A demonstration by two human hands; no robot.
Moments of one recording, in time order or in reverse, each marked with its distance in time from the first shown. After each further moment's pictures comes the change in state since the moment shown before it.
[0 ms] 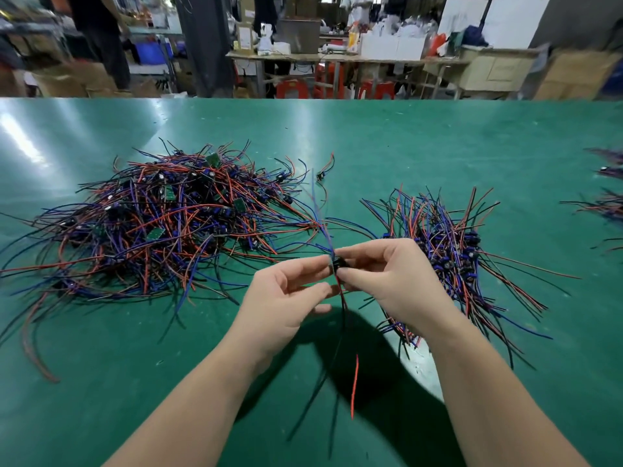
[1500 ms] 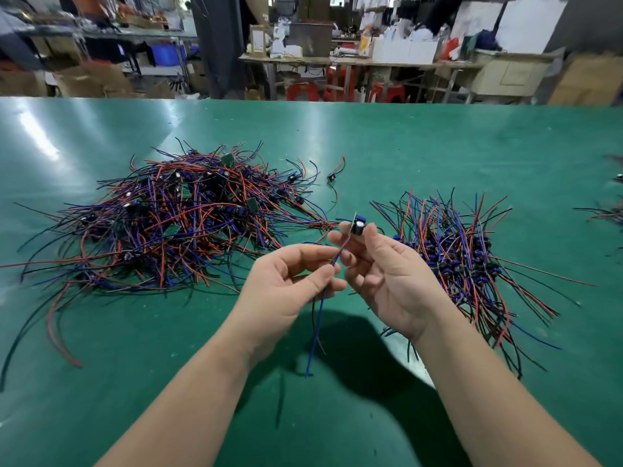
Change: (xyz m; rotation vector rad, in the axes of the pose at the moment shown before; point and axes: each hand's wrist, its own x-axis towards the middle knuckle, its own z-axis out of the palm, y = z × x) left_hand 0.000 0.009 -0.011 -0.124 -0.055 0.169; right_hand 0.002 -0.013 0.017 0.993 -0.117 0.247
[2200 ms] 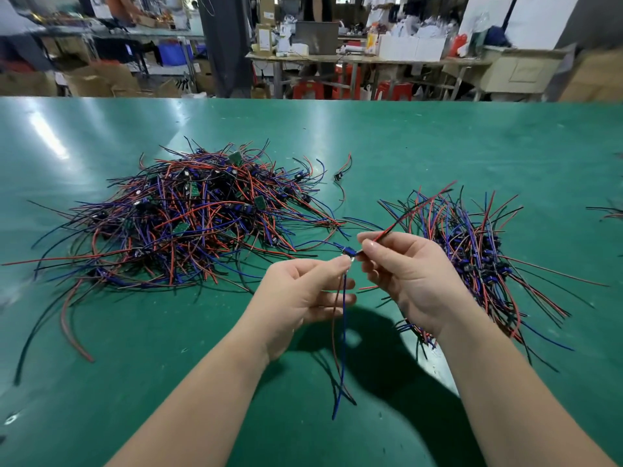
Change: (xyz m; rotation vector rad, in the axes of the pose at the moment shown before) left_hand 0.001 0.003 0.003 -0.001 0.033 -0.335; right_hand 0.000 -0.005 -0.009 -0.295 0.103 -0.088
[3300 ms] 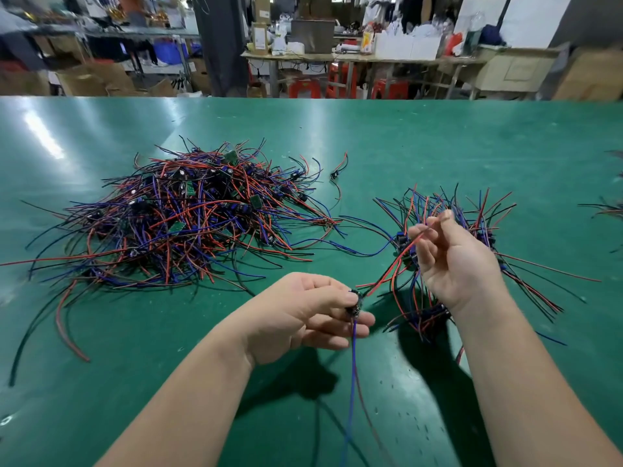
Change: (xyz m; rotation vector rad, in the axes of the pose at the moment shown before) left_hand -0.012 0.009 -0.002 0.050 -0.301 -0.273; right_hand 0.014 -0.021 -0.037 0.363 0.425 -0.029
